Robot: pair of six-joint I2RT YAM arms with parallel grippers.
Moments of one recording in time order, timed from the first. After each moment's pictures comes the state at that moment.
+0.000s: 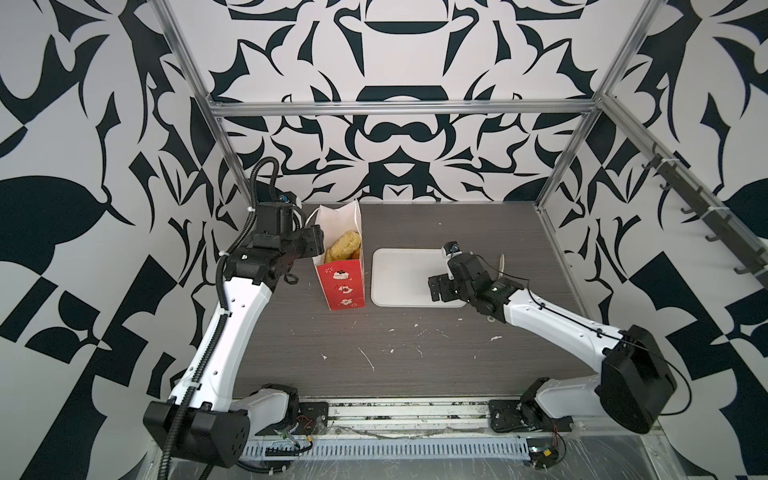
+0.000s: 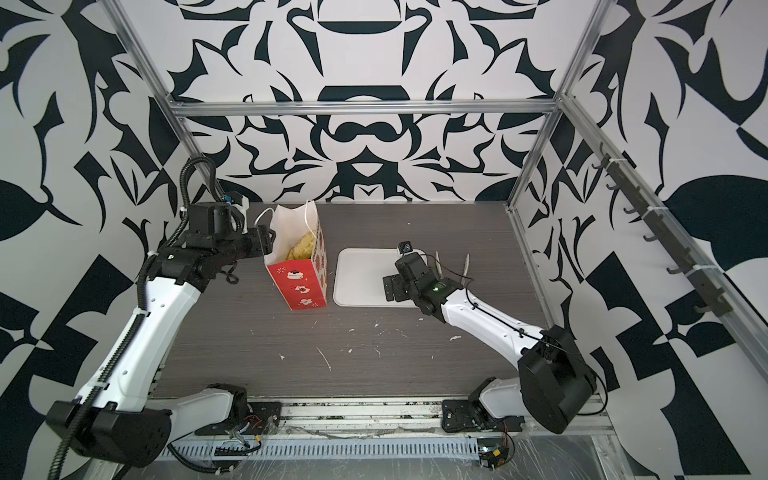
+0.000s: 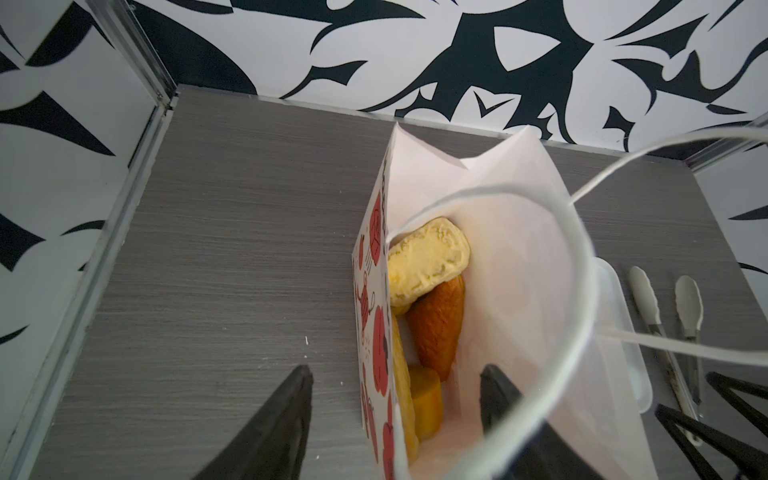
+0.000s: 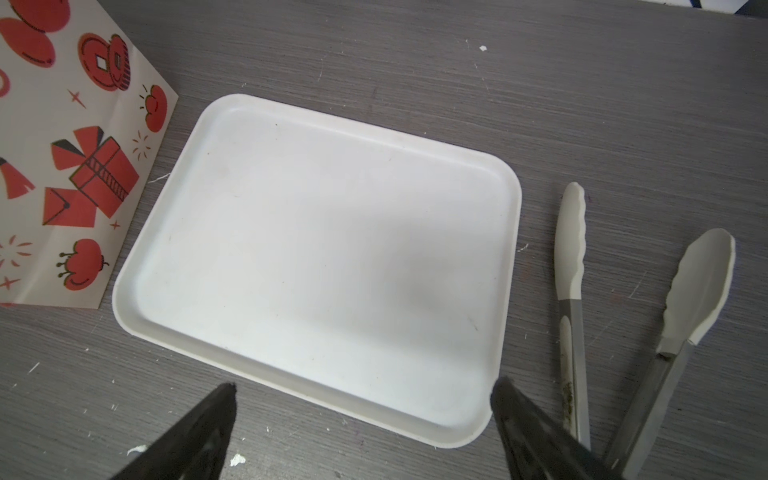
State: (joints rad) left arm -0.21 1.22 1.35 -0.77 0.00 -0.25; right arm 0.63 1.35 0.88 -0.34 0.21 0.31
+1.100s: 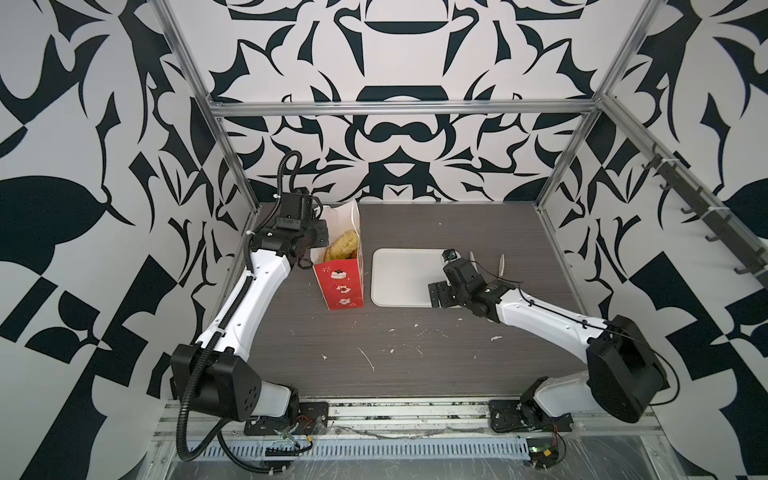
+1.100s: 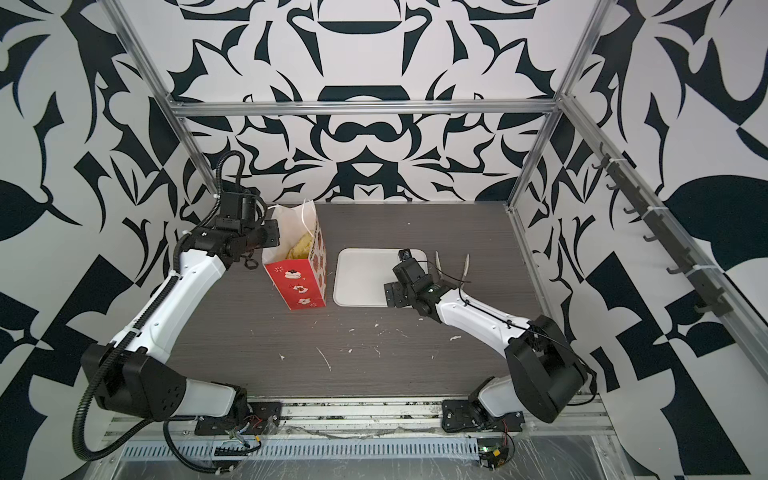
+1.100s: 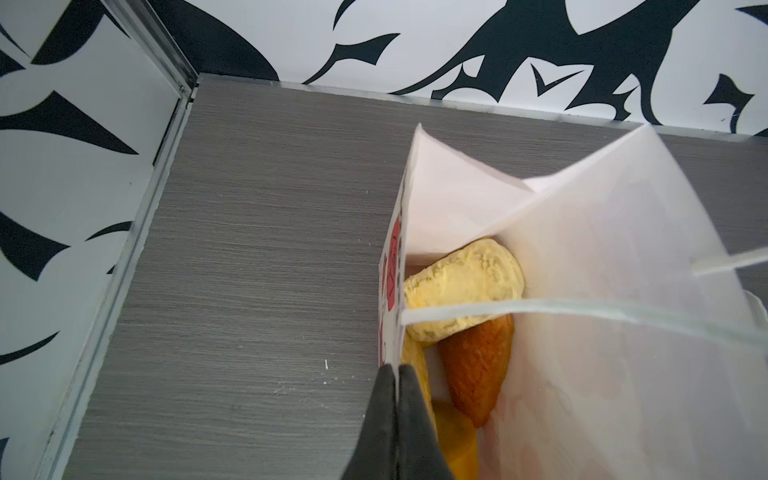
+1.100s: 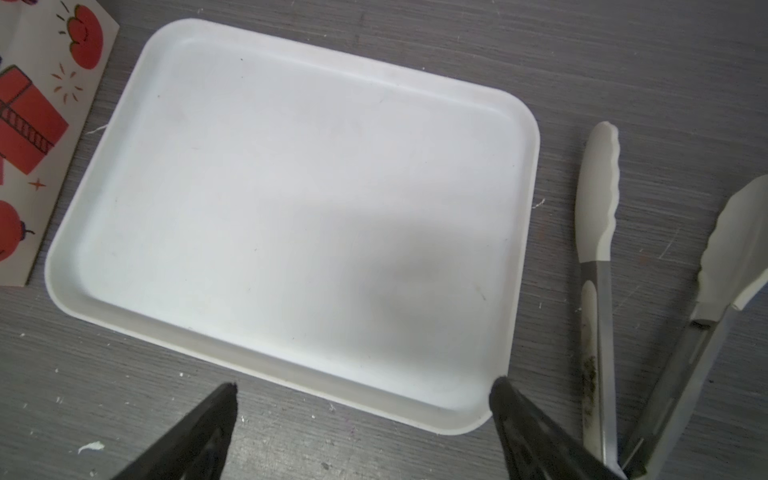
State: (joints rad) left arm -0.23 1.42 1.41 -0.72 -0.12 -0.23; right arm 0.63 1.42 0.85 -0.34 0.21 0.34
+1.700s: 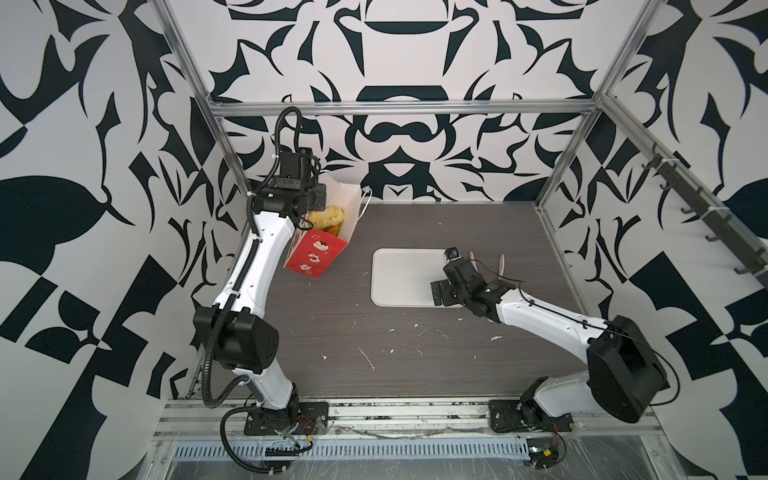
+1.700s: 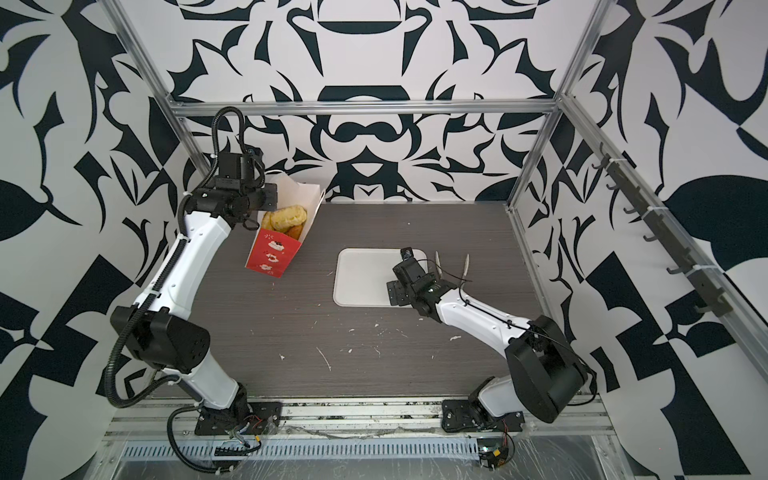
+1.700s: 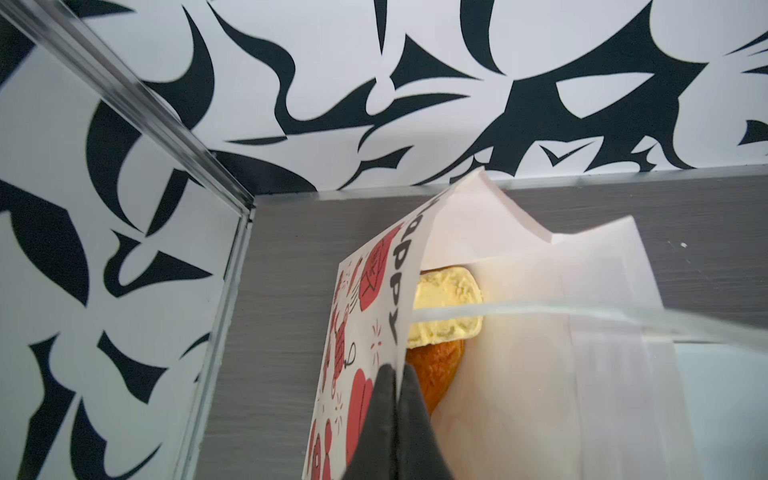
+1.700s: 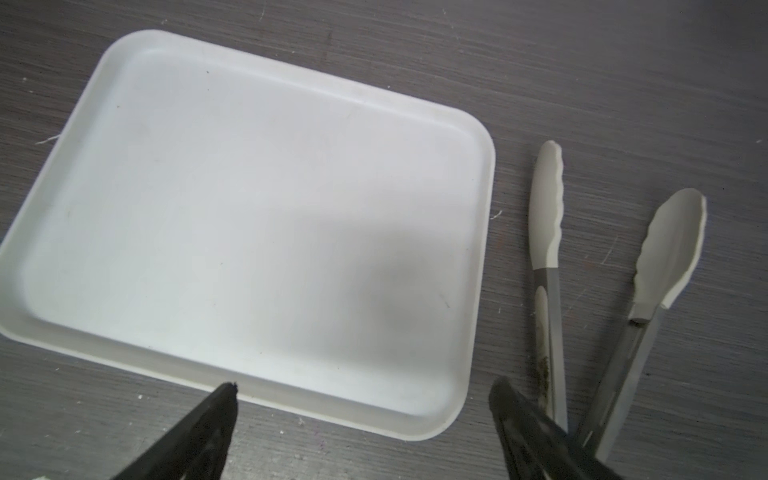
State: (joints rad) left arm -0.21 1.71 1.89 -0.79 -0.19 0.00; right arm 0.63 1.41 0.85 -0.34 0.31 0.31
